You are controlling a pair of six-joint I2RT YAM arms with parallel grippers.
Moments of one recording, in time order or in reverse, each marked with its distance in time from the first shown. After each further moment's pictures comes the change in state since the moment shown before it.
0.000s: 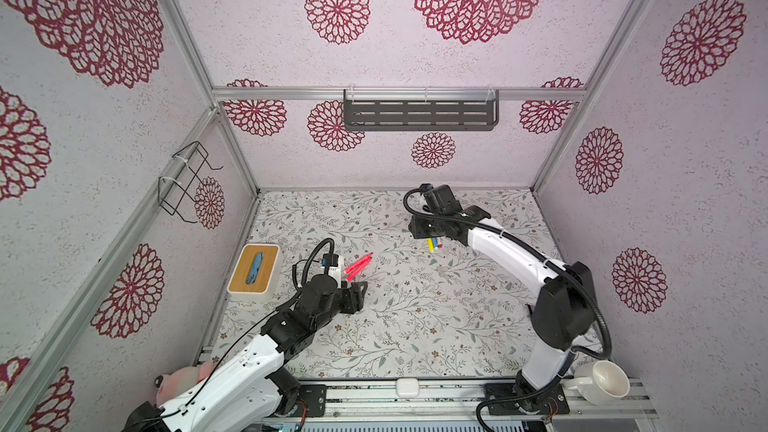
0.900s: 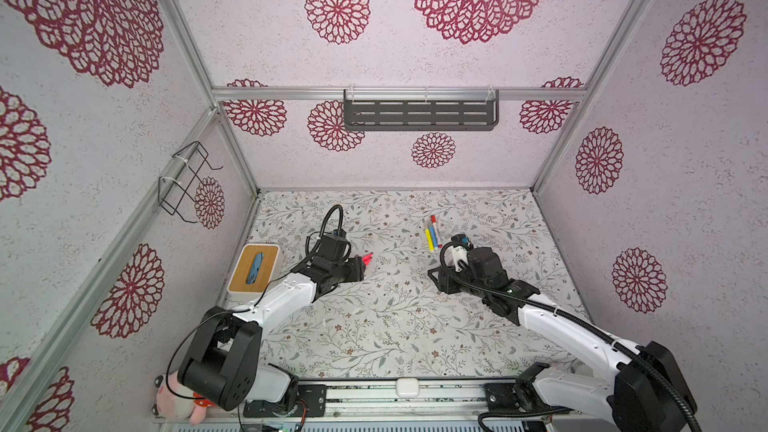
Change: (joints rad) left arm 0.213 0.575 0.306 -0.015 0.159 0.133; right arm 0.000 -0.544 -0.772 0.397 -0.111 0.077
